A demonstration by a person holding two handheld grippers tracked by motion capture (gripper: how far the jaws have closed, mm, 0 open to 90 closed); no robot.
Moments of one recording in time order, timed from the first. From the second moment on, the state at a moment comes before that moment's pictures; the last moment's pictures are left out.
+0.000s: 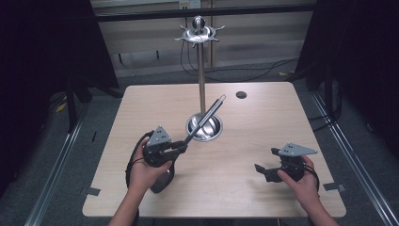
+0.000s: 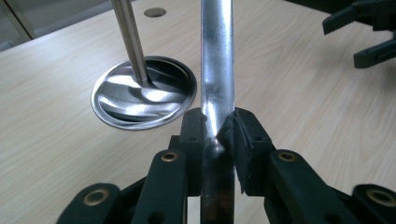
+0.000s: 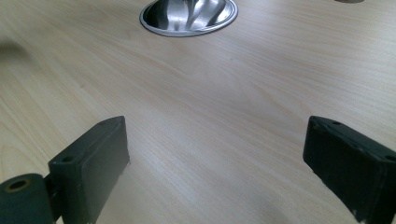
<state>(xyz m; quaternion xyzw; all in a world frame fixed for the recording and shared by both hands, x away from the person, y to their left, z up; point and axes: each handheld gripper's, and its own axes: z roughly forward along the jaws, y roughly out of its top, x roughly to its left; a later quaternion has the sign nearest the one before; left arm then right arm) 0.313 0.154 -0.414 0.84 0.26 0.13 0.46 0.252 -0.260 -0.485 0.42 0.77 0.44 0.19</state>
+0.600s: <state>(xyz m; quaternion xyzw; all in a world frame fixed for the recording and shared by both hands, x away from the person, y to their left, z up) 0.307 0.166 -0.405 0.81 0.28 0.15 0.49 0.261 -0.255 -0.485 0.43 0.76 0.45 0.19</state>
